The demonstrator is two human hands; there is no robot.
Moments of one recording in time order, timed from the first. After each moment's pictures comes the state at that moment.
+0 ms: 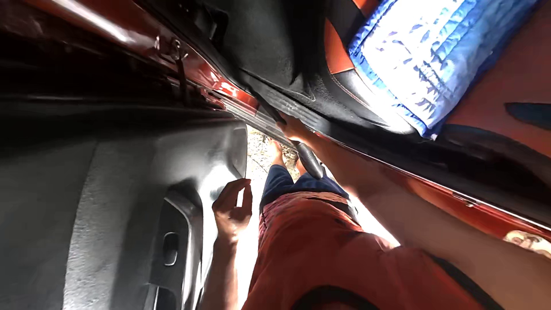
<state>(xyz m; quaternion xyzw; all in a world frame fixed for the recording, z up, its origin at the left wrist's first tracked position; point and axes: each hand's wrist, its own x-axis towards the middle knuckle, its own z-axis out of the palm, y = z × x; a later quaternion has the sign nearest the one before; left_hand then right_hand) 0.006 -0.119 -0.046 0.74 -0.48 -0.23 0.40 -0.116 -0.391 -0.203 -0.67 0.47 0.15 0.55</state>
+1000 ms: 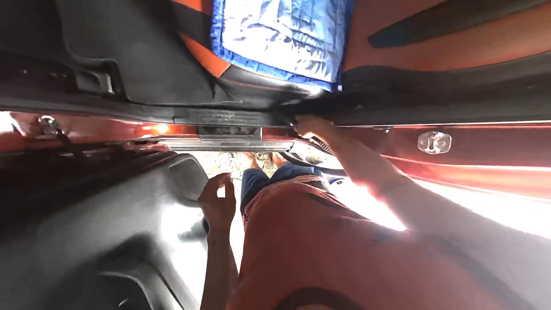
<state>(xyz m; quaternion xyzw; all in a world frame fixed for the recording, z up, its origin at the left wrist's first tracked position) -0.034 -0.188 -0.074 0.70 -0.56 -0.32 0.30 -0.346 -0.387 -0.090 -0.55 0.64 0.32 0.43</state>
